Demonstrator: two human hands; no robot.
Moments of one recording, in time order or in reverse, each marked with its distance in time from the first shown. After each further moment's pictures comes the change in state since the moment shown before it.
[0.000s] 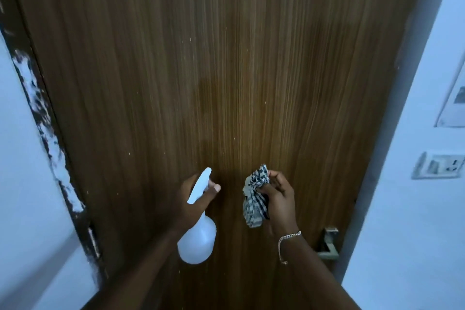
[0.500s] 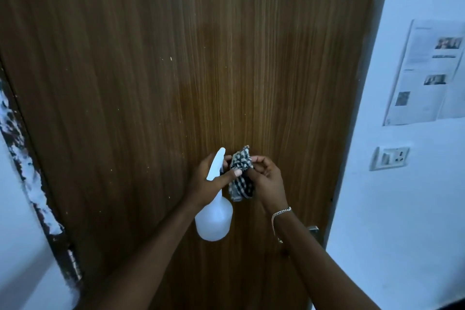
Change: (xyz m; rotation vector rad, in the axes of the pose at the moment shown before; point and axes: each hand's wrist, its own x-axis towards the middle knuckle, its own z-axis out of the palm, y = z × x) left_hand 0.044 0.067 0.048 -0.198 -0.282 0.004; right_hand 0.000 -0.050 0.005 -0.091 -0.013 -0.122
